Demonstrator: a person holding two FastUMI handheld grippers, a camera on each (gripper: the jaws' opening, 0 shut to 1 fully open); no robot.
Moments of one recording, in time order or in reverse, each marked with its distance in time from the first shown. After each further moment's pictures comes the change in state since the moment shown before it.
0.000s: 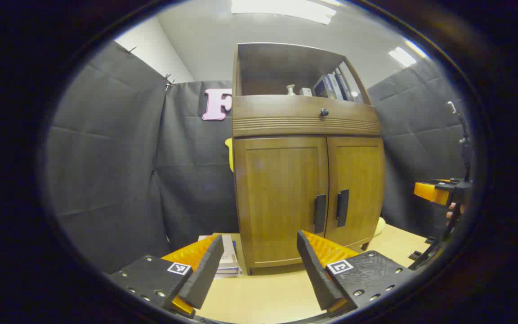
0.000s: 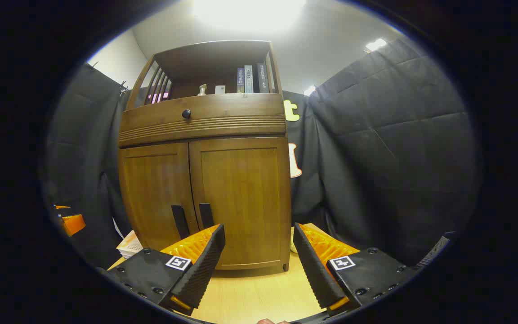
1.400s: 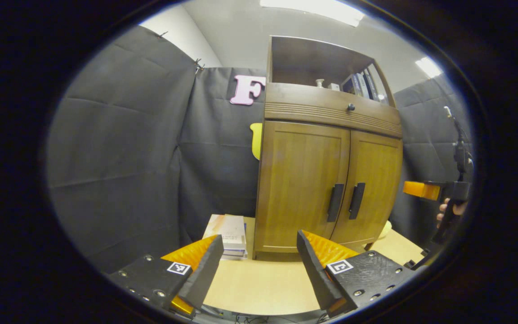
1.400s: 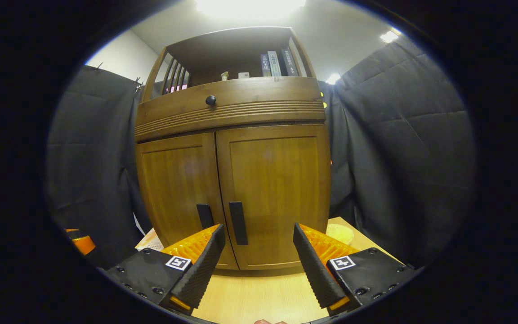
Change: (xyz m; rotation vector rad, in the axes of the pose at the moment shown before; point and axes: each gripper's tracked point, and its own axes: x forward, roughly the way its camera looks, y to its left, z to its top) left arm -0.036 0.023 -0.042 -0.113 0.091 0.153; right arm 0.052 0.068 -0.007 -0.003 0.079 0.191
